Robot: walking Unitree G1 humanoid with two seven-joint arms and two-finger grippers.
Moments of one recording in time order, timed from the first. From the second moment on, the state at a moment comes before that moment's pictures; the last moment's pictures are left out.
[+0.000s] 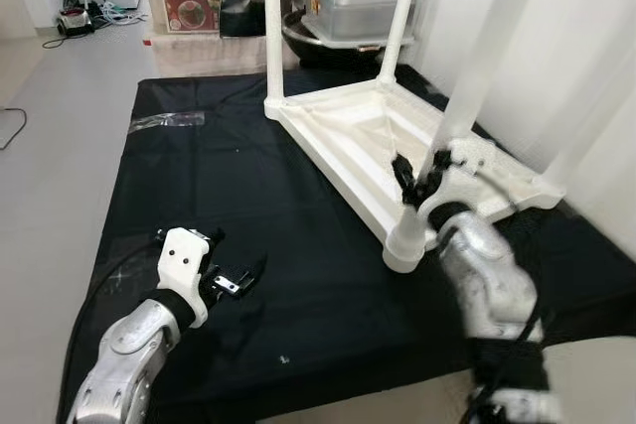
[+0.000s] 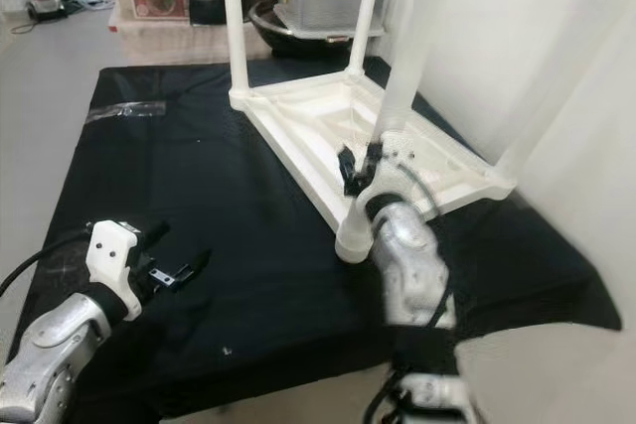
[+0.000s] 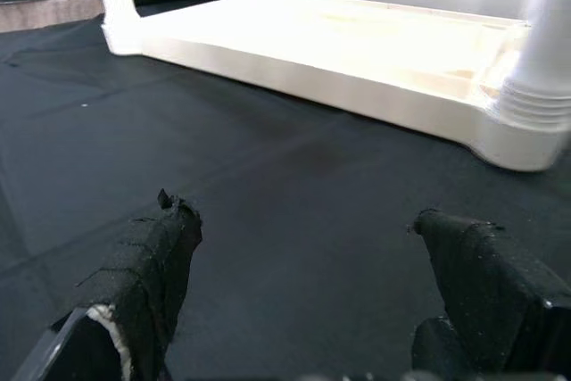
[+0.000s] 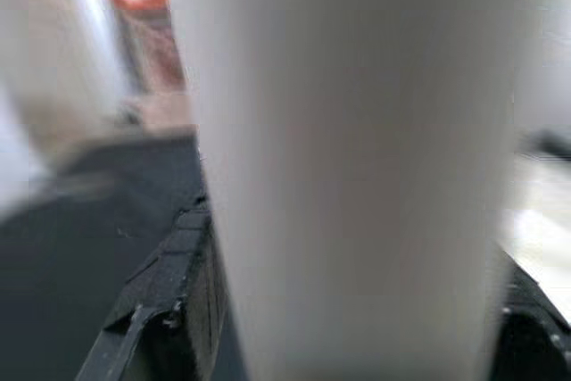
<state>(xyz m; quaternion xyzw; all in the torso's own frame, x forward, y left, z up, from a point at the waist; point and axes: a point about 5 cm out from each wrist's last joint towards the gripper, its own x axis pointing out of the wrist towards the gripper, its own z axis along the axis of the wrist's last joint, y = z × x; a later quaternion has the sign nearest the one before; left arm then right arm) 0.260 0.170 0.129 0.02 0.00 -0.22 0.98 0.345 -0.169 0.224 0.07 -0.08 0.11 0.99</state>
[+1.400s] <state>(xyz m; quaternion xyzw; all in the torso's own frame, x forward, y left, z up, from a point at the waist) 0.257 0.170 0.130 0.01 0.00 -0.22 0.97 0.307 -0.181 0.176 0.02 0.01 -0.14 0.99</state>
